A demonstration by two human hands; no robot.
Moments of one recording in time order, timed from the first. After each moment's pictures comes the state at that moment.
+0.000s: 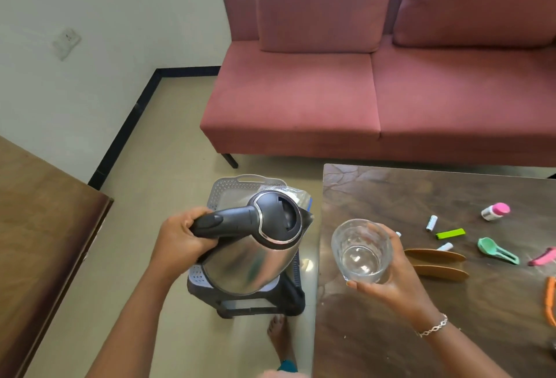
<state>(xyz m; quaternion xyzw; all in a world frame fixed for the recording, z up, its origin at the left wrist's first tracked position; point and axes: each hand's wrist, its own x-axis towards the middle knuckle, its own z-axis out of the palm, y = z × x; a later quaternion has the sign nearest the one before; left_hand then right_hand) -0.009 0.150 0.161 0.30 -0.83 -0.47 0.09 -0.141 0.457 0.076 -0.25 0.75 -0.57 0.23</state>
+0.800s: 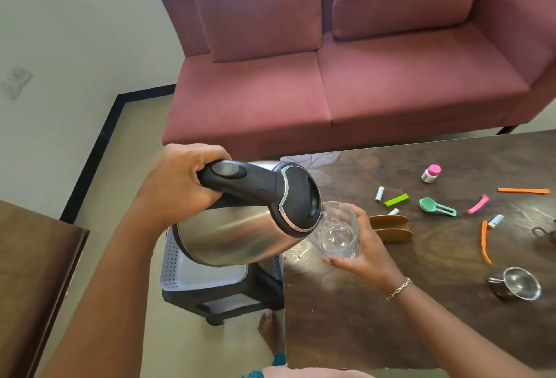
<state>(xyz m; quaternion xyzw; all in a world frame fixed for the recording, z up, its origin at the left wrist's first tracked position) -0.086 0.262 0.268 -0.05 -0.97 -0.19 0.14 -0.143 0.528 0.068 -0.23 0.78 -0.56 0.17</state>
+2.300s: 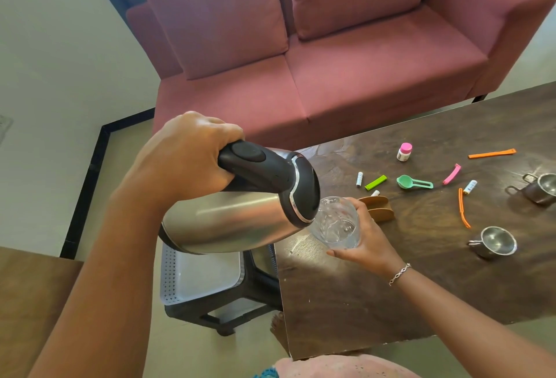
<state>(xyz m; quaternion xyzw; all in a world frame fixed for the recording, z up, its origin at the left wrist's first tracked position) -0.117 0.332 0.312 -0.22 -0.97 -0.02 0.09 -0.131 0.576 0.054 -0.17 0.81 -0.54 0.15</state>
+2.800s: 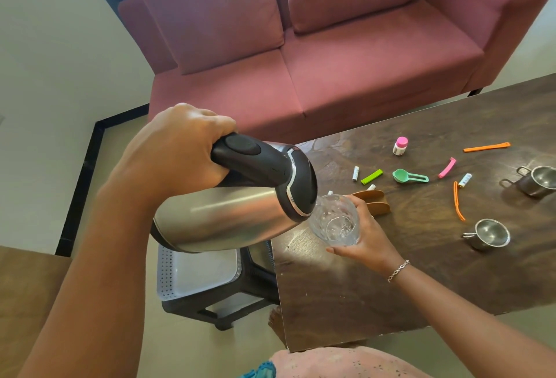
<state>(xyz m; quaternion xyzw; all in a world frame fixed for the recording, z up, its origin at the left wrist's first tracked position) -0.114 0.334 0.314 -0.22 -0.97 0.00 0.09 -0.126 0.581 0.045 -0.16 0.81 -0.54 0.14</state>
